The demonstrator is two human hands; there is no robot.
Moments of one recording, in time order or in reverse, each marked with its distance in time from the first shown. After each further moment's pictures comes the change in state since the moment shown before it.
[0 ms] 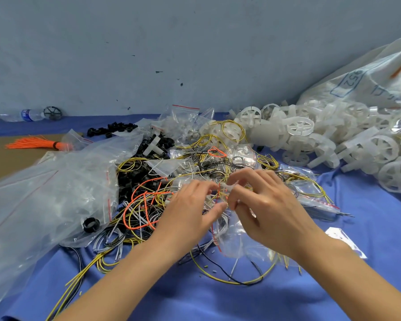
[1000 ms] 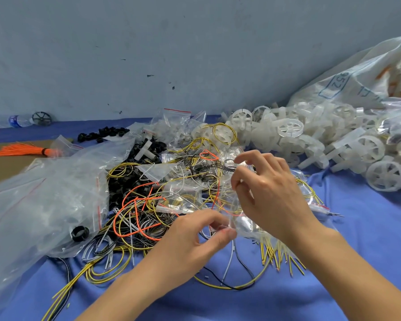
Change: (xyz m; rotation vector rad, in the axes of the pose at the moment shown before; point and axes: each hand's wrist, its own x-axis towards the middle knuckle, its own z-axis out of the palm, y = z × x) left_hand -0.027 0.020 -0.004 -0.475 -0.156 0.116; right_hand 0.010 0.017 -0.007 -0.182 0.074 0.200
